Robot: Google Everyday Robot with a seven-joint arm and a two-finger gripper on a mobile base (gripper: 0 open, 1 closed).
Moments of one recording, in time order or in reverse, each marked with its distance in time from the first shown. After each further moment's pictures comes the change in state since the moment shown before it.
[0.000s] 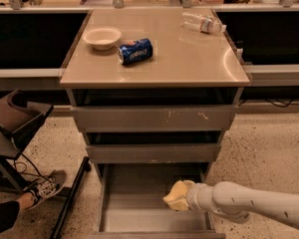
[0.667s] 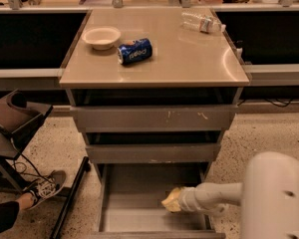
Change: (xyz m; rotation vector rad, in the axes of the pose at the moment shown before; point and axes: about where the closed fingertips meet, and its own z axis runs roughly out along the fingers) arm 0.084 -0.037 0.125 0.033 0.148 0.066
